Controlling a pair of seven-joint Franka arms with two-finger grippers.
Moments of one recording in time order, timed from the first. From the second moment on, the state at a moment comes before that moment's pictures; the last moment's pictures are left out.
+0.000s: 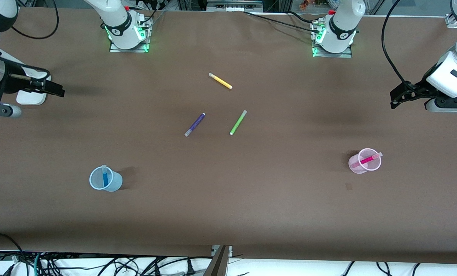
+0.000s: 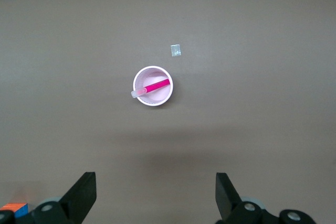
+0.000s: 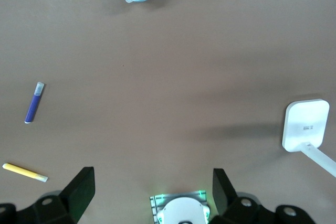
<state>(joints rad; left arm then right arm) 0.01 -0.04 -0.04 -1.75 0.05 1.75 -0.02 0.12 0.10 -0.10 -1.52 0.00 1.40 0.14</state>
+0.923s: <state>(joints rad) 0.01 -0.03 -0.04 -1.74 0.05 1.75 -0.02 0.11 -0.04 -0.10 -1.65 0.00 1.46 0.10</state>
